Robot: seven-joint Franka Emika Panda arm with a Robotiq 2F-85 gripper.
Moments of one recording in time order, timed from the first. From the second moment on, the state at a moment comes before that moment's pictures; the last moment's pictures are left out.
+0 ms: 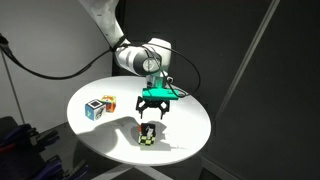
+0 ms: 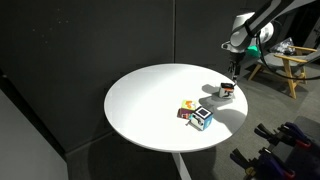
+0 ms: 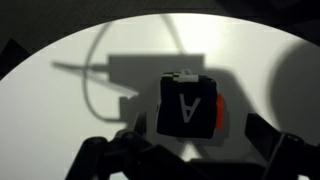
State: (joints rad) arm -0.29 0.43 -0.10 -2.04 -0.13 2.45 -0.96
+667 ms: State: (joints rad) arm -0.29 0.50 -0.09 -2.04 -0.13 2.55 -0.96
